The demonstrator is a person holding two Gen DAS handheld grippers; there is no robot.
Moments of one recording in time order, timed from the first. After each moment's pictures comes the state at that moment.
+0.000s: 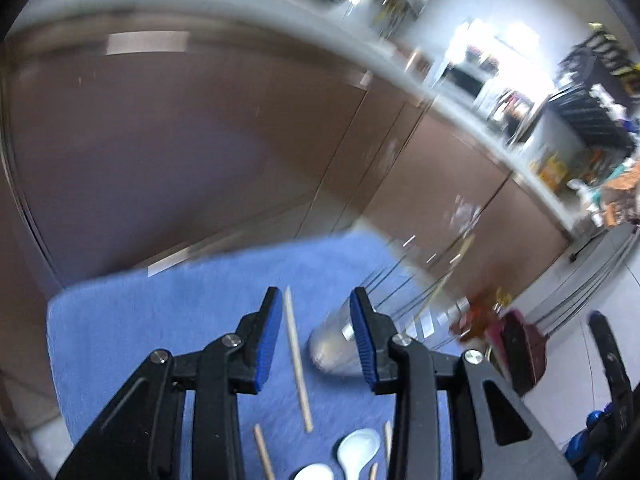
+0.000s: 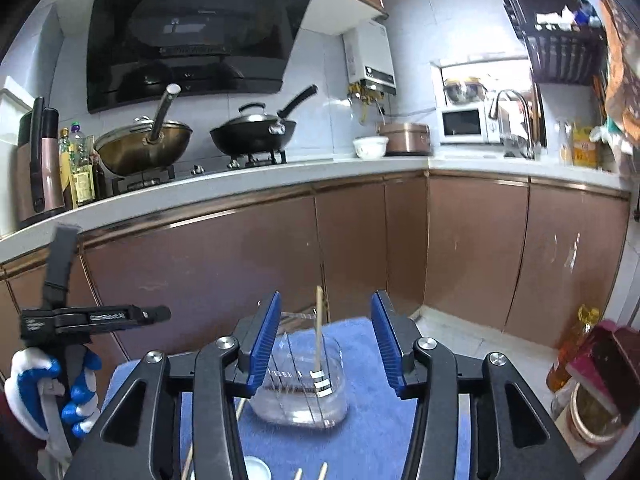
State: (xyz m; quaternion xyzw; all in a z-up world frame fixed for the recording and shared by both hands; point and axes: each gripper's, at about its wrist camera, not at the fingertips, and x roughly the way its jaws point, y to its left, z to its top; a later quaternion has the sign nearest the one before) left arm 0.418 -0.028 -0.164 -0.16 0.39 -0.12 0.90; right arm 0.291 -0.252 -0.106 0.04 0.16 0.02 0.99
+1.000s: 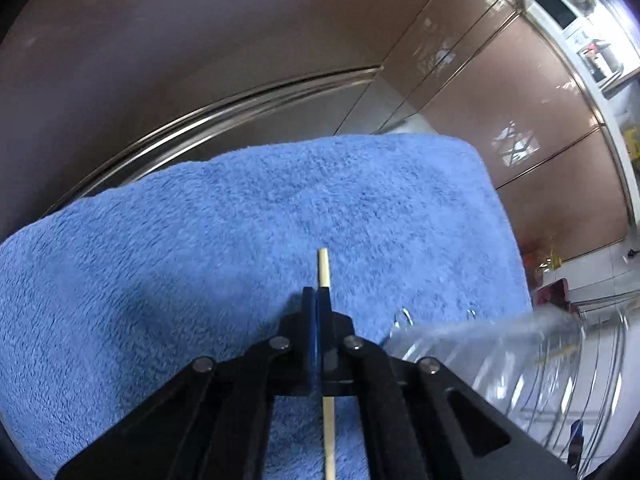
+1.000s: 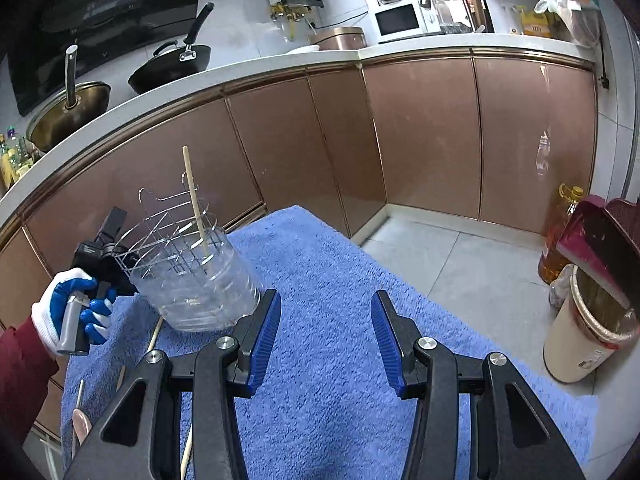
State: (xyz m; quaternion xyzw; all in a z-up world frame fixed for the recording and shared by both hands) left arm 0.542 -0.069 -0.297 -0.15 0.56 -0.08 0.81; right arm 0.298 -0.338 -0.235 0.13 0.29 -0.03 0.95
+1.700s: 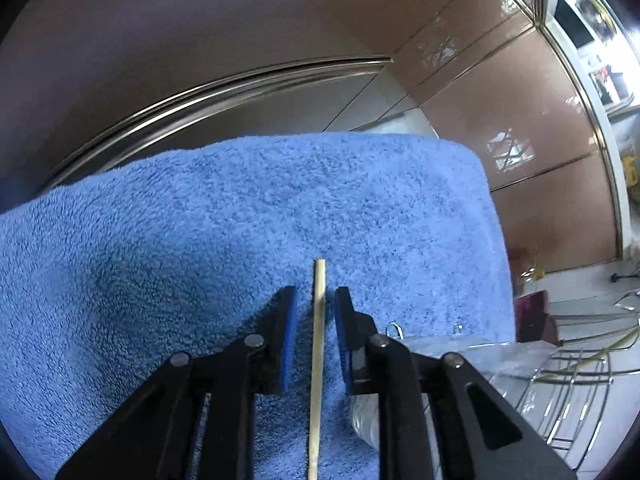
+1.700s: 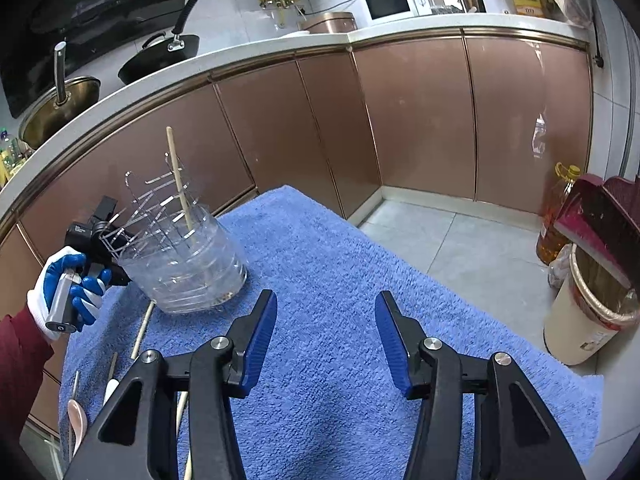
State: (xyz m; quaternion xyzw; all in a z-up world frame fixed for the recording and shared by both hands) left arm 0.576 -0.073 -0.308 -0.19 0.60 -0.08 0.77; right arm 0.297 -0.347 -0.257 0.15 0.32 -0.04 0.94
